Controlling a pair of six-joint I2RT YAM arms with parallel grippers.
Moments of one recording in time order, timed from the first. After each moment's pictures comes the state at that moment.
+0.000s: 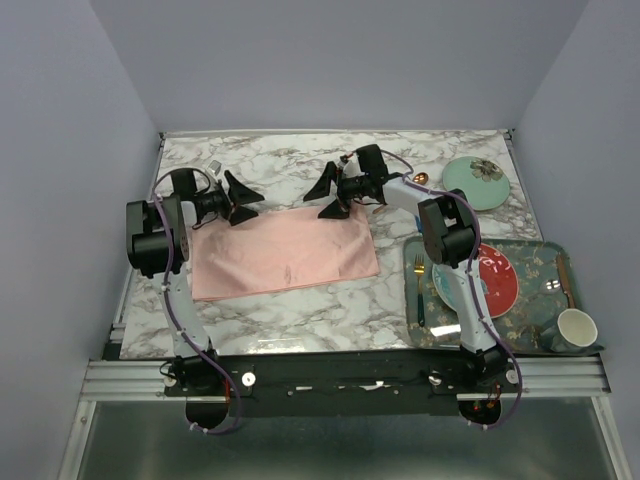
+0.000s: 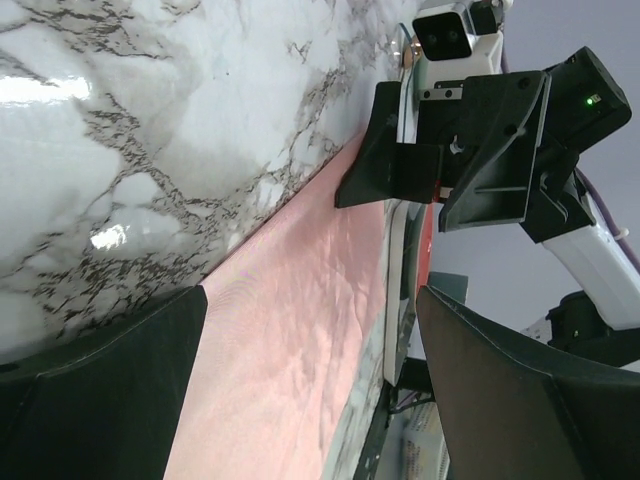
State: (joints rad) left arm 0.18 2.17 1.22 0.28 1.13 -0.73; right arm 0.42 2.46 1.84 -0.09 -0.87 0.91
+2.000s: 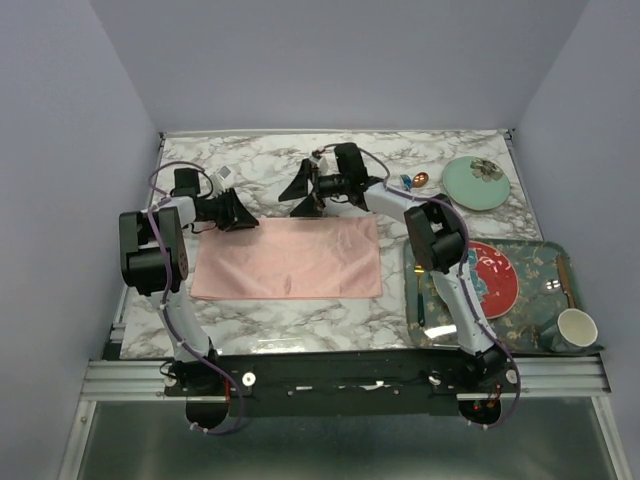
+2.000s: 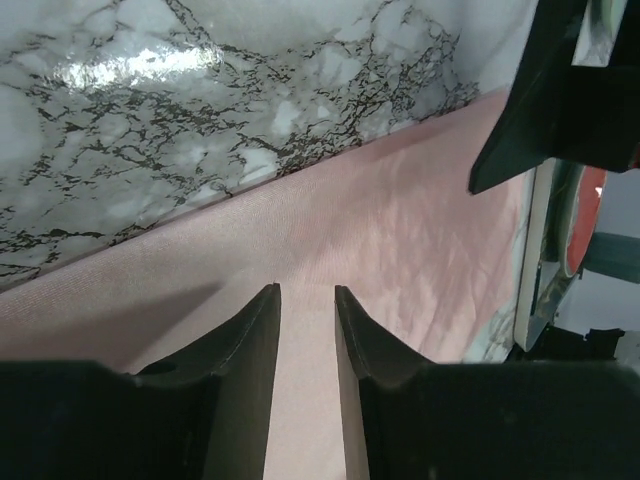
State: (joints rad) left arm 0.15 1.95 1.18 -0.27 0.89 -0.18; right arm 0.52 2.43 1.86 0.14 -0.99 1.04
